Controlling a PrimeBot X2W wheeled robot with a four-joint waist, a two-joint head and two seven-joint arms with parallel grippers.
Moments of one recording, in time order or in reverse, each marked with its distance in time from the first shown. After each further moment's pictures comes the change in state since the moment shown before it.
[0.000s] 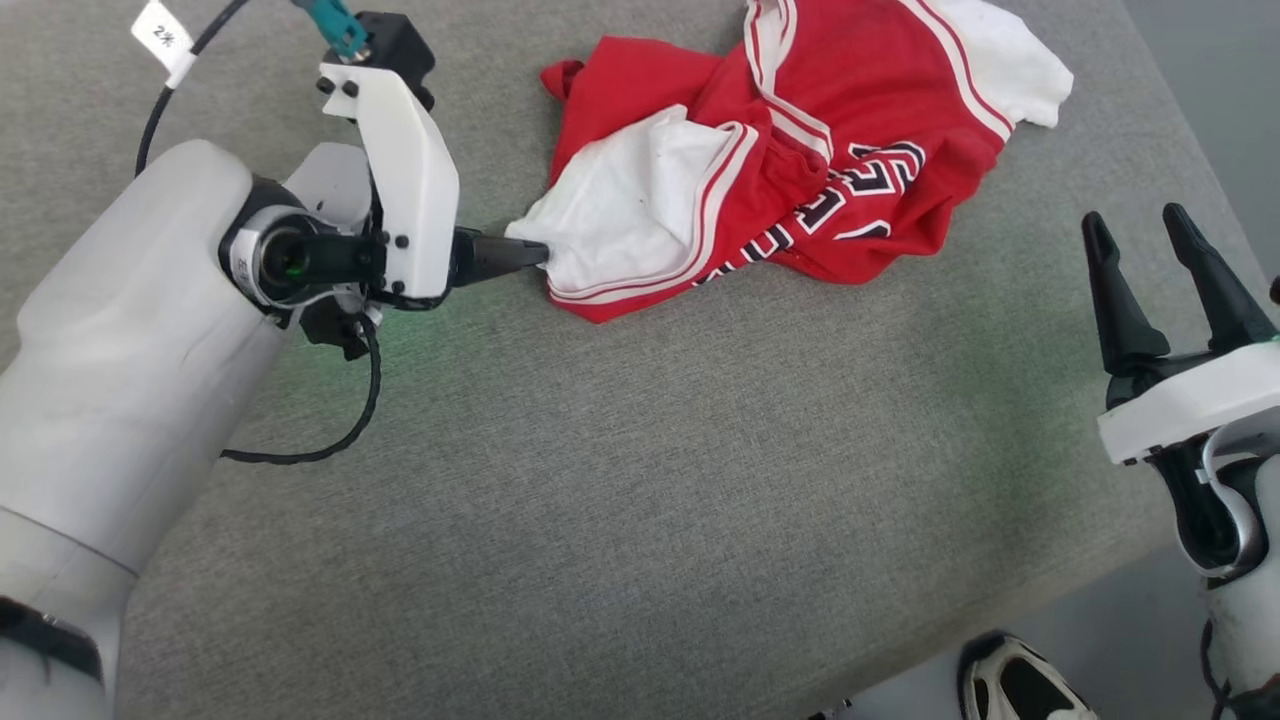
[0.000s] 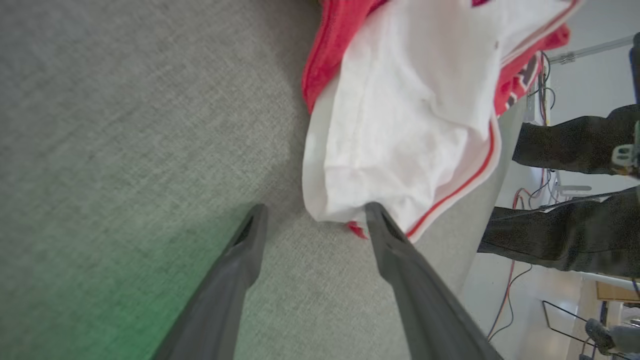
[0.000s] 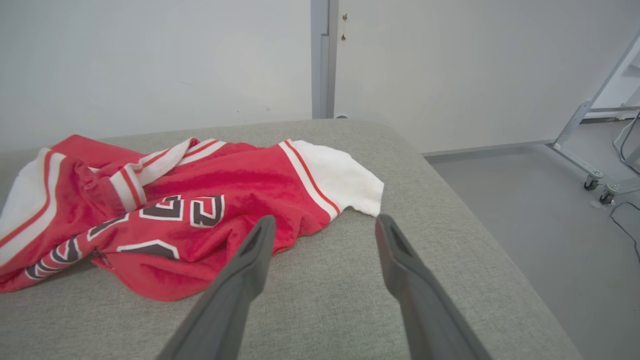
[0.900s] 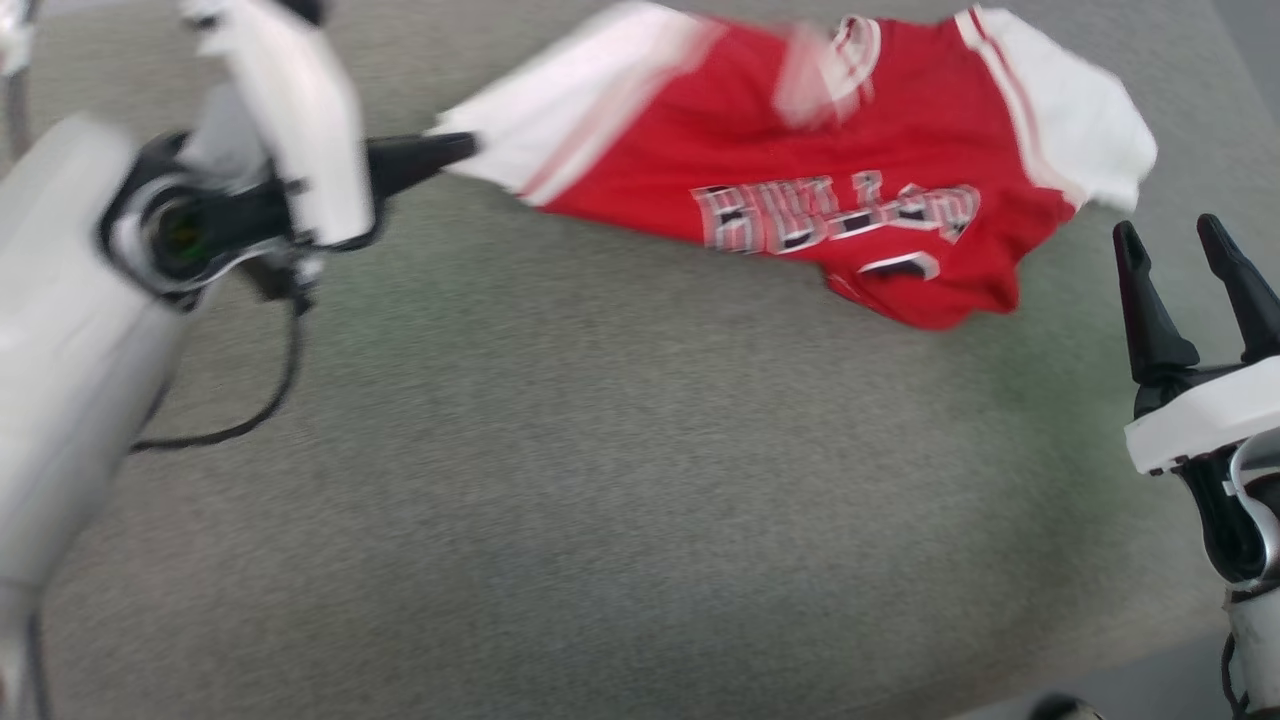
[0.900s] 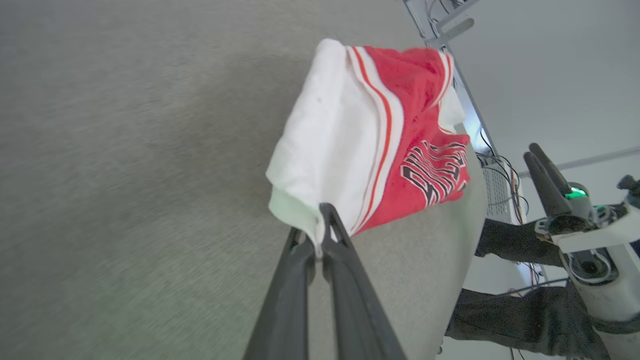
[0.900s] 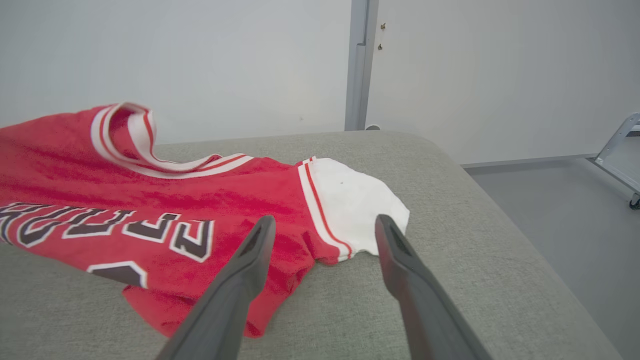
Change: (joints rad) left arm 0.014 0.098 0.088 -0.122 -0.136 0.000 -0.165; right arm 0.040 0.013 -0.069 -0.050 -0.045 0.000 0.040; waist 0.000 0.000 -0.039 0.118
